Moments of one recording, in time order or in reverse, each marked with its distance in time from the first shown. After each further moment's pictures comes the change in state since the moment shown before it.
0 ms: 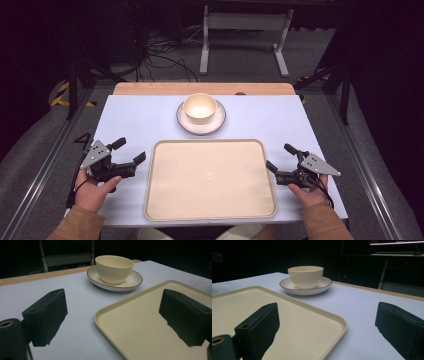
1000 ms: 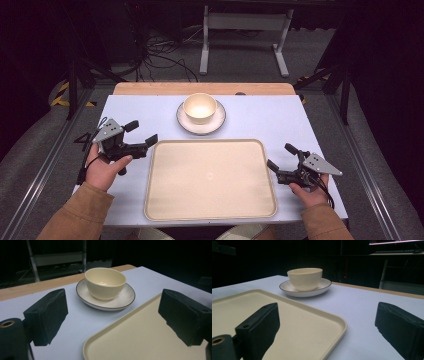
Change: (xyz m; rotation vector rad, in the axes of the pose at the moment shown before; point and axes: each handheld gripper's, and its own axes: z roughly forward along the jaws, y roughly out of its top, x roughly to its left) left arm -0.004 0.050 0.043 0.026 -0.064 -0.016; right arm -0.003 -0.001 -0.001 -0.012 0.001 0.032
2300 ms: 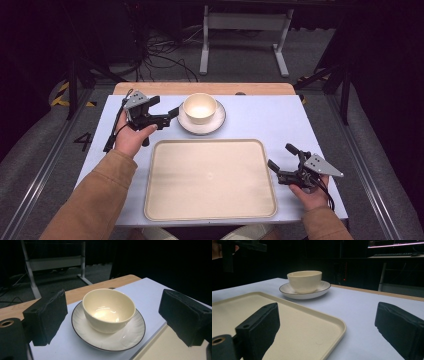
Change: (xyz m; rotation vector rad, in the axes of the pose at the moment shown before) left arm 0.014 0.044 0.084 -0.011 -0.001 -0.010; right arm 0.000 -0.001 -0.002 -0.023 -0.006 0.001
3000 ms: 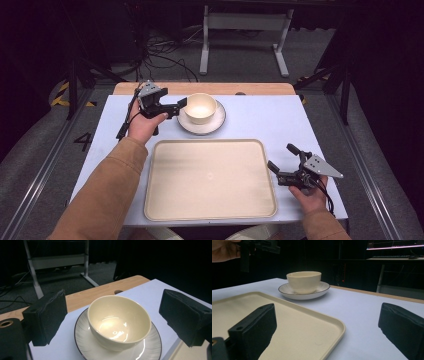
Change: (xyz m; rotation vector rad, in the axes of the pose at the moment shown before) left arm 0.013 0.008 0.043 0.020 0.027 -0.007; right arm 0.002 0.000 0.000 -0.007 -0.006 -0.014
